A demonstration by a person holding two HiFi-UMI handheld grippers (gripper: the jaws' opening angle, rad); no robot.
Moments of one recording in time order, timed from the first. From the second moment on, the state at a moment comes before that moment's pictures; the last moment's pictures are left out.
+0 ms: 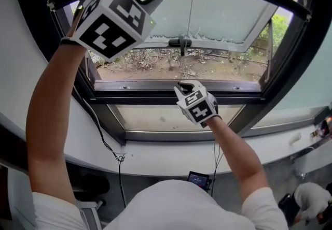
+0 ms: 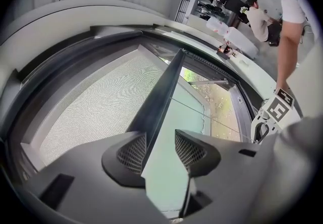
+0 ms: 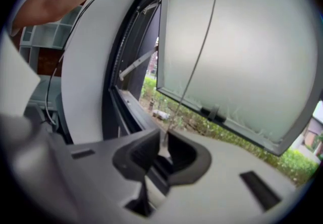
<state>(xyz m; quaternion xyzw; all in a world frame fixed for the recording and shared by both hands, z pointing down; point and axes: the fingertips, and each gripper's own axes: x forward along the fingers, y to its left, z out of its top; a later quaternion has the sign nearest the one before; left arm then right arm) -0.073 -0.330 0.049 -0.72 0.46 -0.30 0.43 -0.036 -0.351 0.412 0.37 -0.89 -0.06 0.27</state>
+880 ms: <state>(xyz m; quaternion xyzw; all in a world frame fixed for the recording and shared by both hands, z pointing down) -0.075 -0.314 0.033 -0.78 0.46 -0.16 0.38 -0.027 -0.333 0.418 0.38 -0.85 -0.15 0.34</state>
